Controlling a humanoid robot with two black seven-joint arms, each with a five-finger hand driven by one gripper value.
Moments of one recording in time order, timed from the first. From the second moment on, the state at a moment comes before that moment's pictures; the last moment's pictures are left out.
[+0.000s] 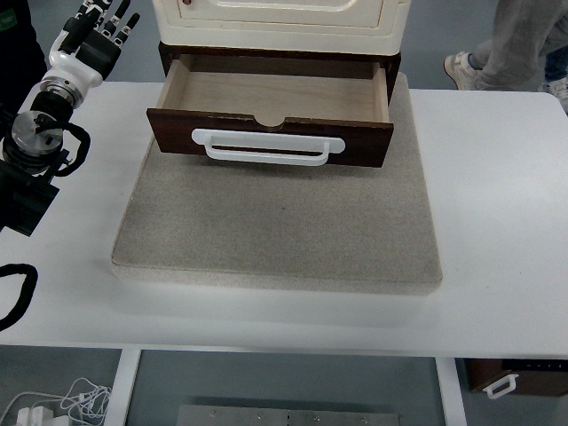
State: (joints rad) left arm -0.95 0.27 -1.05 -0.46 -0.12 -0.31 -0.10; right arm 0.00 0.00 -0.01 0.17 -0.04 0.08 0.03
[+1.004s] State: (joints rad) left arm -0.96 0.31 -1.07 -0.45 -0.13 -0.32 -0.09; right arm 0.00 0.00 -0.01 0.17 -0.04 0.08 0.03
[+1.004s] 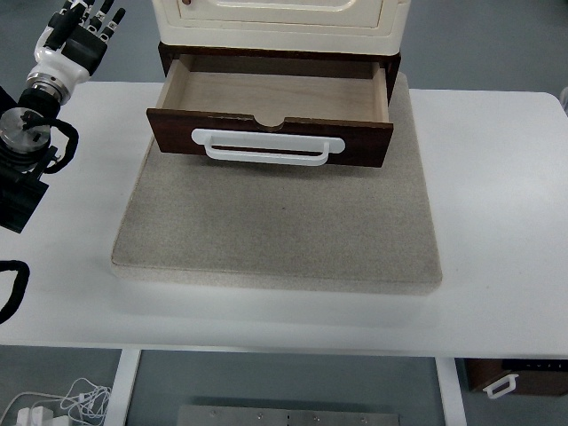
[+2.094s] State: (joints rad) left arm -1.14 0.56 -1.06 -0.69 0.02 -0.35 -0.12; right arm 0.00 0.00 -0.01 0.17 -0.04 0.08 0.03
